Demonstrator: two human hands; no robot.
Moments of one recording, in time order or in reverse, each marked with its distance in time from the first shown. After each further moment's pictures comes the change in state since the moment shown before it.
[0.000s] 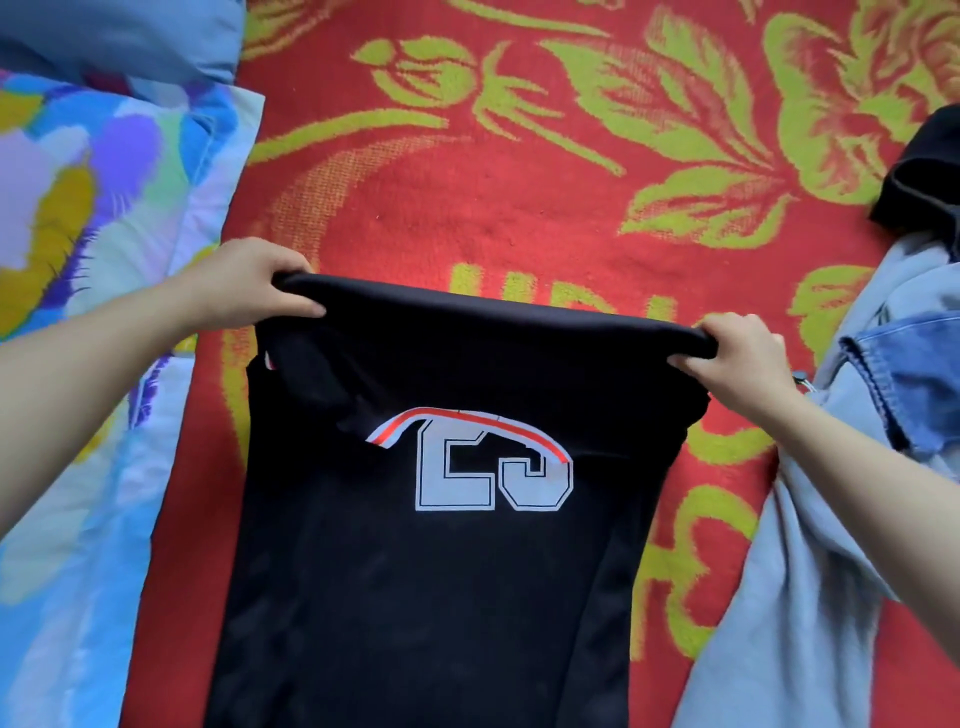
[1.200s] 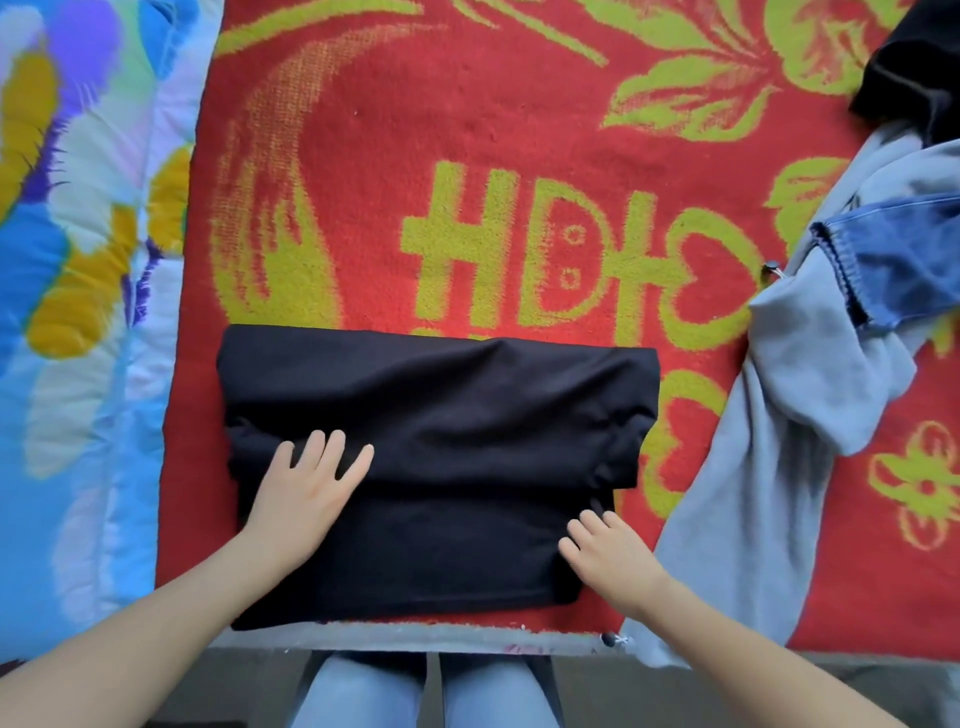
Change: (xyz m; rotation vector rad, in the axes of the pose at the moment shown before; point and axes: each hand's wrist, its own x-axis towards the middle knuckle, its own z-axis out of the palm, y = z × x) left_hand -0.216 0.003 0.200 0.783 0.060 0.321; right_hand -0.274 -0.017 0.131 -0.461 -0.377 -0.827
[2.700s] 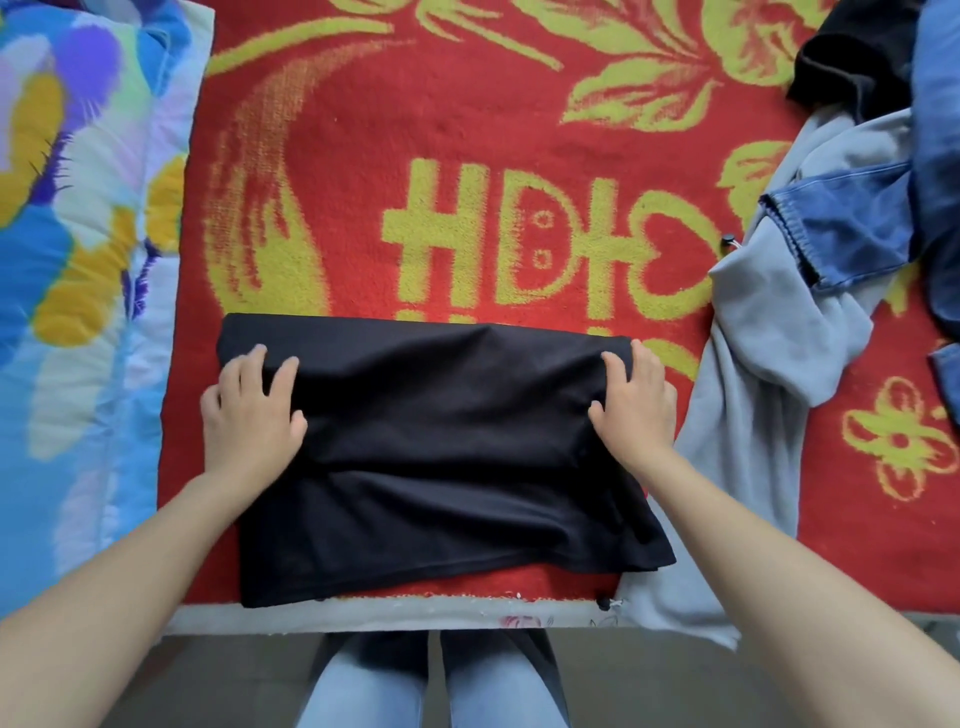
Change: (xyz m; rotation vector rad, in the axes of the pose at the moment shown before) left_hand 0.014 -0.027 -0.010 -0.311 0.061 -0.548; right_hand 0.029 0.059 -0.047 0.368 0.184 0.992
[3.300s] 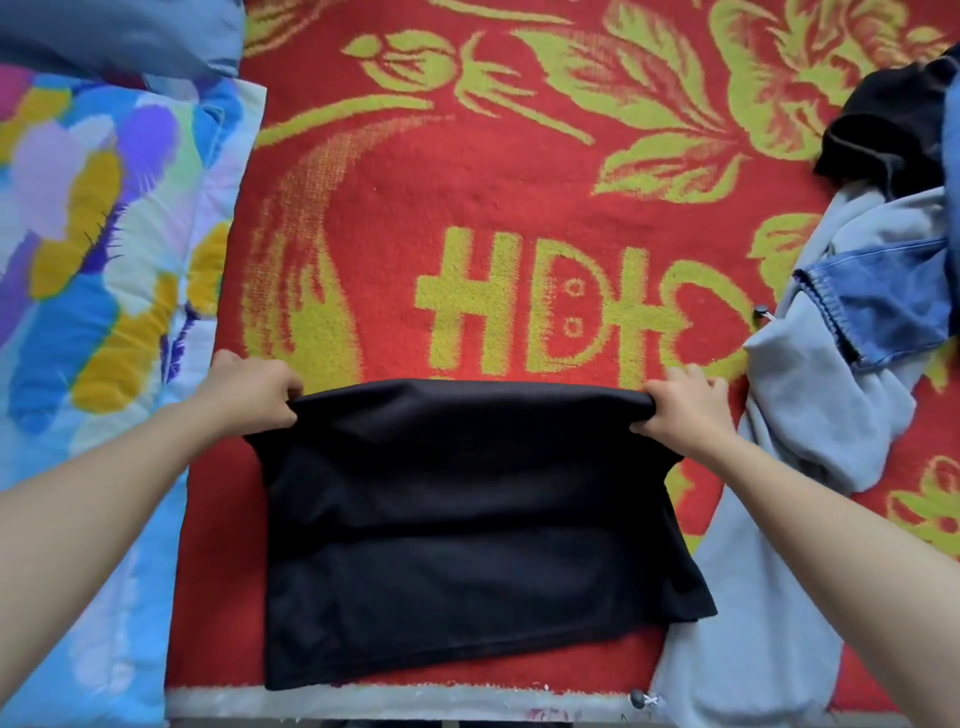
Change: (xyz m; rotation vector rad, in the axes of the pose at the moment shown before) left_hand 0.119 -0.036 -0.052 0.278 -0.435 0.159; right_hand 0.087 0.010 -0.049 -0.206 -0.183 -0.176
